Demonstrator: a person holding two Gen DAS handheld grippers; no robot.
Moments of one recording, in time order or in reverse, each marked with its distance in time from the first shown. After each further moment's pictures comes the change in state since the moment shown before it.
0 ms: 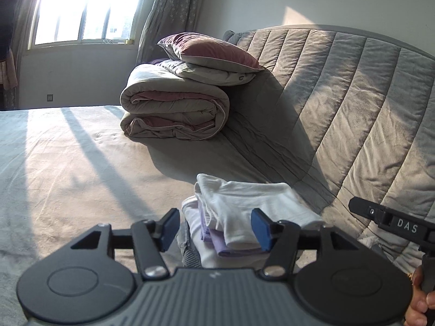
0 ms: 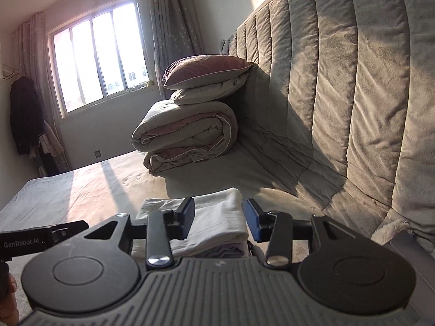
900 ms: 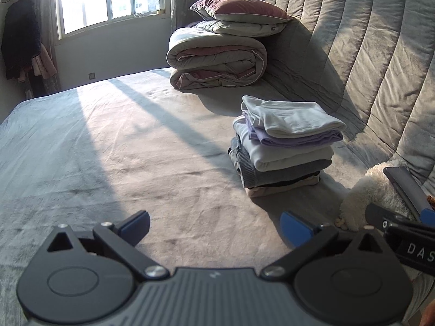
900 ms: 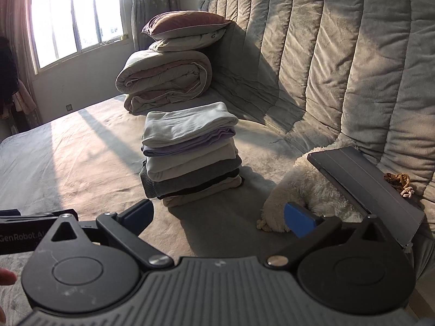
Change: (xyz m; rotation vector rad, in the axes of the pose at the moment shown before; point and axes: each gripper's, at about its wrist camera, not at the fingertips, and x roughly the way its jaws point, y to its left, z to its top) left arm -0.089 -0.013 -0.076 0.093 0.189 0.243; right arm -0.097 0.061 -0.083 -0.027 0.203 -0.181
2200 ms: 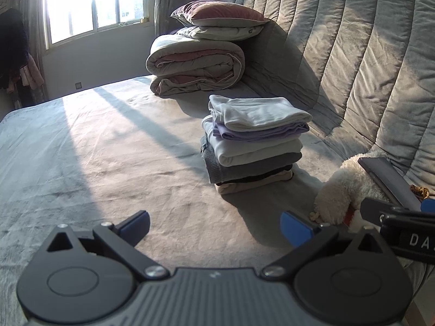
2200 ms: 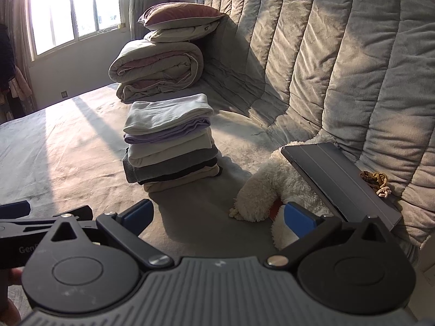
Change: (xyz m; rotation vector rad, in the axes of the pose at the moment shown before) left arm -0.011 -0.041 -0.018 0.029 -0.032 -0.048; right arm -0.019 -0.032 -0.001 -0.032 0.027 -0.033
